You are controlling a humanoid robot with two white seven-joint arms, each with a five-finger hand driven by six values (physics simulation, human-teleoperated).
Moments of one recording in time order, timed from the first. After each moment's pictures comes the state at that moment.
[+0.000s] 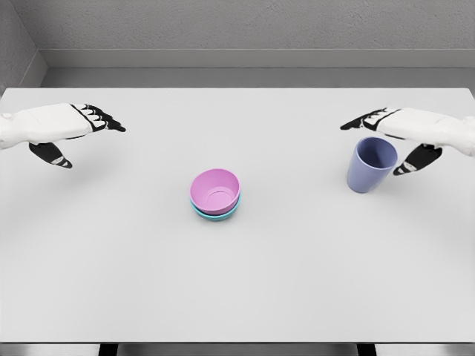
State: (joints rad) left arm -0.74 0.92 -0.69 -1.31 -0.37 -0.61 -0.50; right arm -0.61 -0.98 0.59 -1.57 0.11 -0.33 0.61
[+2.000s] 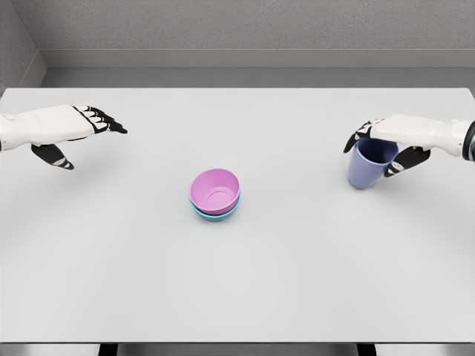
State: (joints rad) left arm -0.73 0.91 -0.69 -1.31 -0.37 -0.61 -0.50; right arm -0.70 -0.94 0.71 -1.46 0.12 -0.37 0.61
